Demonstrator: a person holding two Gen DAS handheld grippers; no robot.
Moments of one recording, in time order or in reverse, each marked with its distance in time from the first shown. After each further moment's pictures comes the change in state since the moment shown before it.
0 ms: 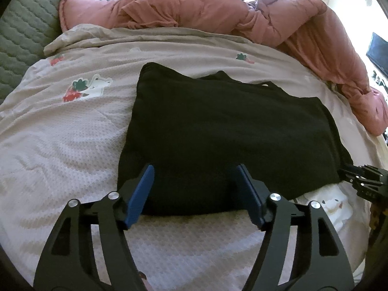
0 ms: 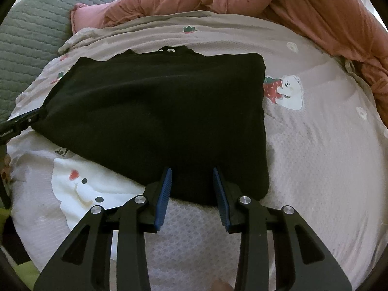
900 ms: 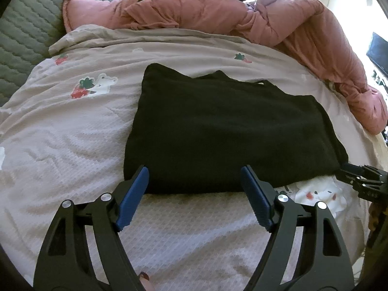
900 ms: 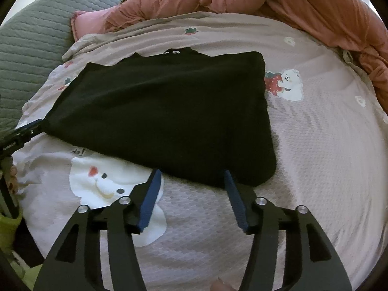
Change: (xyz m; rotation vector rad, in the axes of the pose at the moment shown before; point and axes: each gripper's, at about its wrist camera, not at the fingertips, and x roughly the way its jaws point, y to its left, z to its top) left arm -0.019 -0.003 -0.008 -0.010 0.005 0.009; right arm -0.018 0.009 -0.006 0.043 0.004 0.043
